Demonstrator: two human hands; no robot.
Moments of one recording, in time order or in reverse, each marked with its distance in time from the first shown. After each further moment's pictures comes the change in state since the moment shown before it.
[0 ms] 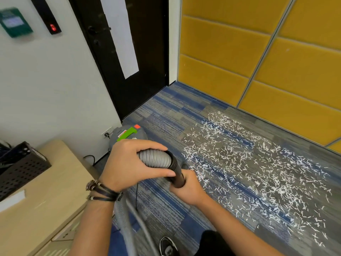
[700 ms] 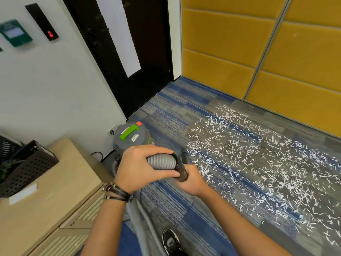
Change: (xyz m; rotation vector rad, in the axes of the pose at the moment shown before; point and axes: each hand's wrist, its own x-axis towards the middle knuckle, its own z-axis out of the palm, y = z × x) left_hand 0.008 0.040 0.088 0.098 -0.018 -0.073; right_hand -0.012 0.043 -0.069 0.058 -0.088 -0.012
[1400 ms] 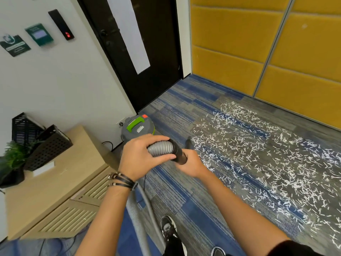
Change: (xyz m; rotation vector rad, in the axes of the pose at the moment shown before) left_hand -0.042 0.087 0.075 0.210 0.149 -0.084; right_hand -0.053 0.028 -0.065 -0.073 -0.035 -0.048
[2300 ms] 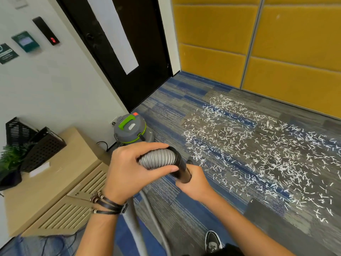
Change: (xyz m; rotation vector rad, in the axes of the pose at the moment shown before) left_hand -0.077 0.128 0.002 -0.114 0.030 0.105; right_hand -0.172 -0.009 -0.029 0.174 0.097 0.044
